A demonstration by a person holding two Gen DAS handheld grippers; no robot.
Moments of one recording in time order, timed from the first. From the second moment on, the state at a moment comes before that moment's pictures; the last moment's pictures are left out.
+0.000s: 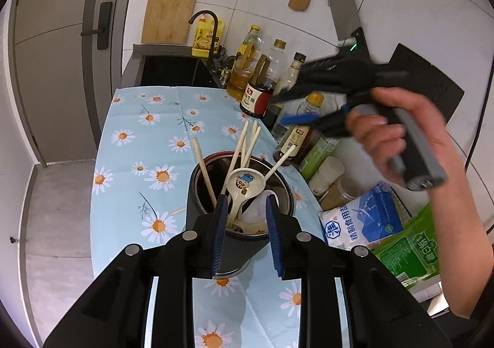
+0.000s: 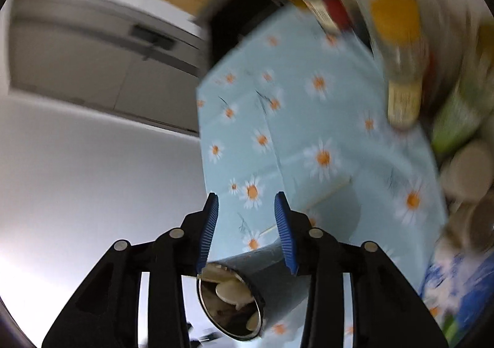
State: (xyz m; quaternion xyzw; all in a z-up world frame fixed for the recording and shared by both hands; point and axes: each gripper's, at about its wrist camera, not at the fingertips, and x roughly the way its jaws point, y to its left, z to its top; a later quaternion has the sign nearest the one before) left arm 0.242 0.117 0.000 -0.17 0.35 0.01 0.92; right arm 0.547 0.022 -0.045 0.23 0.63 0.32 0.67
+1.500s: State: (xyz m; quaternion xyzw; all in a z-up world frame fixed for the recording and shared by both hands) left arm 0.205 0.142 -0.013 -0.23 0.33 0.07 0.91; right arm 0.589 0.089 -0.203 0.10 0.79 0.15 0.59
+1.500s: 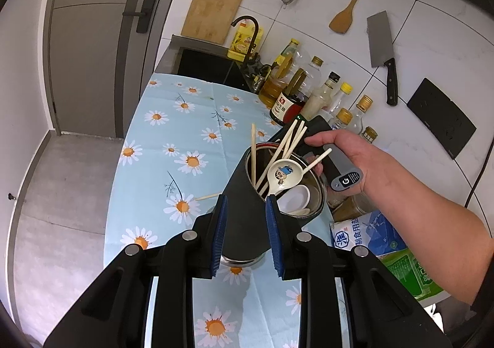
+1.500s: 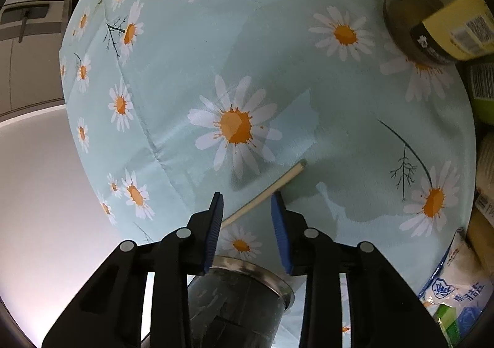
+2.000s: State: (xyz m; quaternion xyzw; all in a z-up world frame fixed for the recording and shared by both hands) left arm 0.209 0.143 -0.025 -0.24 0.35 0.08 0.90; right arm 0.615 0.130 -0.196 0.01 0.78 0.15 0.61
